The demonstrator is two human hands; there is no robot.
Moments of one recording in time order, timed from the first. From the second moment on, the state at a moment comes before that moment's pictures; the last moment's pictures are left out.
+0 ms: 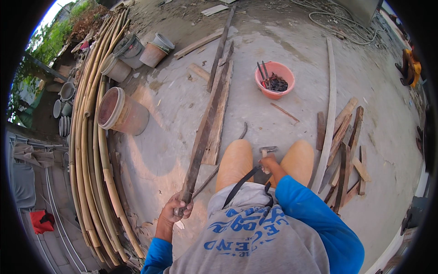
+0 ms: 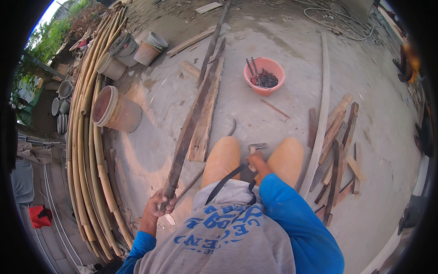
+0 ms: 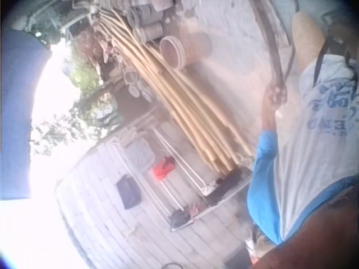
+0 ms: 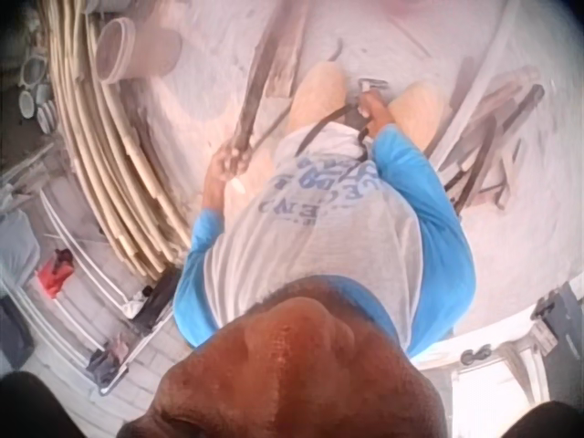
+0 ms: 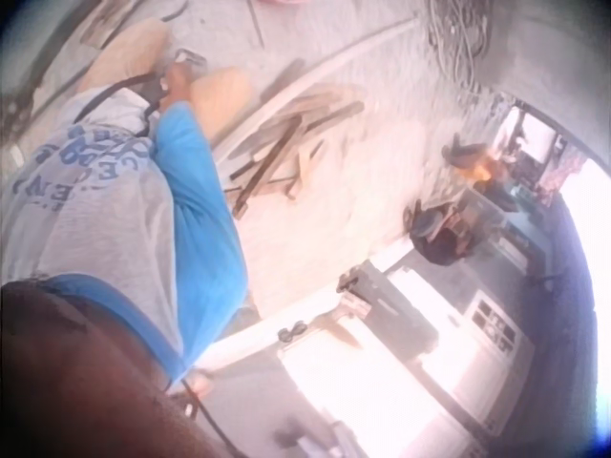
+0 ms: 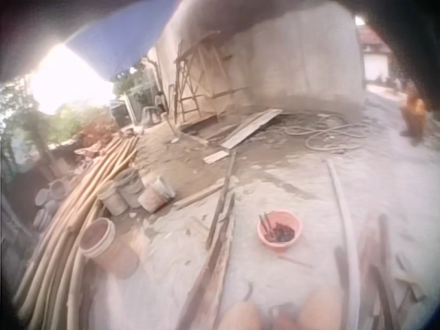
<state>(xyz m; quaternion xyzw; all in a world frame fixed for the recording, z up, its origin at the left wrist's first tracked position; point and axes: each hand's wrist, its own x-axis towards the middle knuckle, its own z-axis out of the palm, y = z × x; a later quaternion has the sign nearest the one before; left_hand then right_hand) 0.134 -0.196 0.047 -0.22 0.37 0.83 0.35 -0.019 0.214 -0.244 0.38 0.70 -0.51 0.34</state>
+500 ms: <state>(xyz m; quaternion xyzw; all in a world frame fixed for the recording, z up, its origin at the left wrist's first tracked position) 0.134 -0.193 0.039 -0.22 0.38 0.82 0.36 -0.022 0.219 -0.242 0.38 0.76 -0.44 0.28</state>
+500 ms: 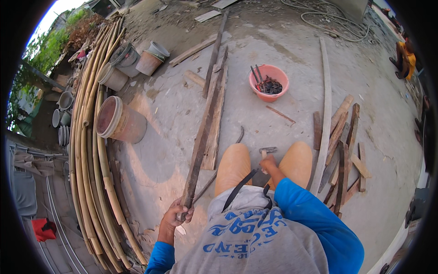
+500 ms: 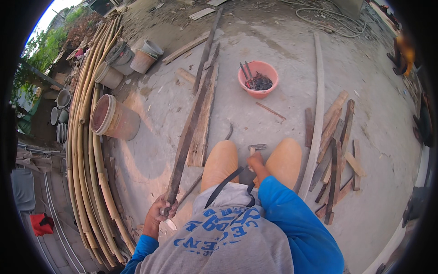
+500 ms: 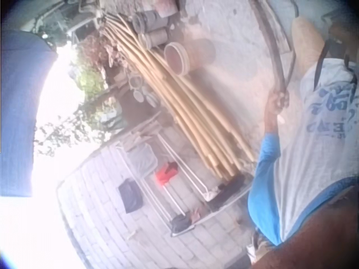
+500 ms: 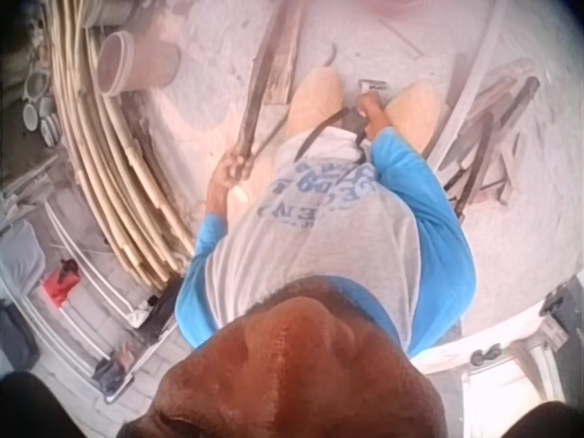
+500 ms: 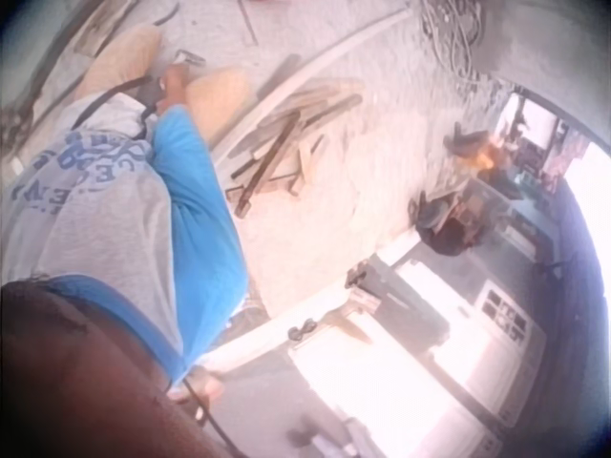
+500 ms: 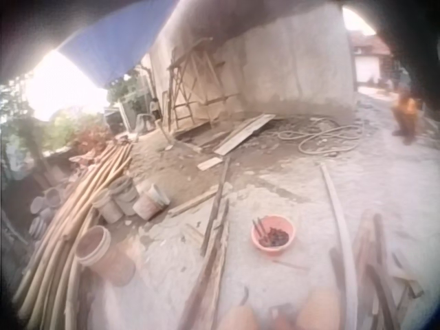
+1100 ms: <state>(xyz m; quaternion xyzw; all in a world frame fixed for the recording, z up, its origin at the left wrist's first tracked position) 0.143 -0.146 0.028 -0.21 0.88 0.35 0.26 -0.019 0.217 -0.246 0.36 0.77 -0.42 0.32</state>
